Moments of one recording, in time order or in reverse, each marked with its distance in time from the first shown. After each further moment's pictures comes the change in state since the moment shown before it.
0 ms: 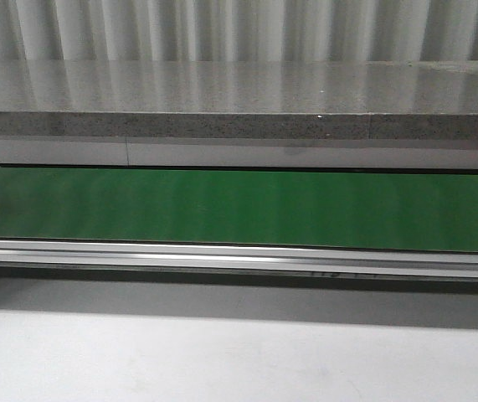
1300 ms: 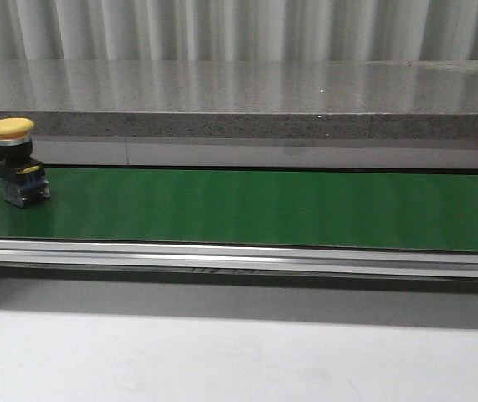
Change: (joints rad) left arm 0.202 0.367 -0.320 -0.047 0.084 -0.084; right arm 0.000 0.000 0.000 0.000 0.000 0.000
